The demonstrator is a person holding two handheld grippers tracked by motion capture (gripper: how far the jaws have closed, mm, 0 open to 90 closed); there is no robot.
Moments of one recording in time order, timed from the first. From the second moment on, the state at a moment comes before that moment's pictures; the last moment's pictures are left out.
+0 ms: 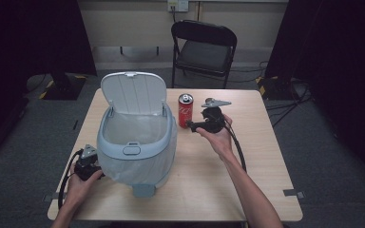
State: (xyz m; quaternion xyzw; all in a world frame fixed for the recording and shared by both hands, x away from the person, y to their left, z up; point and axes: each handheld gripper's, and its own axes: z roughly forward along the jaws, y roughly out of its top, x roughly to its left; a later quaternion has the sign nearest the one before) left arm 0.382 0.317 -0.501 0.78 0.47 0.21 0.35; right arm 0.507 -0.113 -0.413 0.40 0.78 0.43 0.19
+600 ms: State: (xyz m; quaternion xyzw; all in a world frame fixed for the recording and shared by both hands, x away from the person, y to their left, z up) left arm 0.382 0.317 -0.501 0.78 0.47 0.21 0.35; right arm 0.561 -0.090 -0.460 0.43 0.78 0.41 0.18
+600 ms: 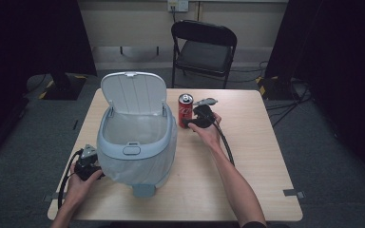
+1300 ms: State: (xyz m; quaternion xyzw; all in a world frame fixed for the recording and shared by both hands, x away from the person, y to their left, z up) left arm 0.382 0.317 -0.501 0.78 0.47 0.21 0.35; right arm 0.545 -0.098 -0.460 0.42 0.79 0.40 0.19
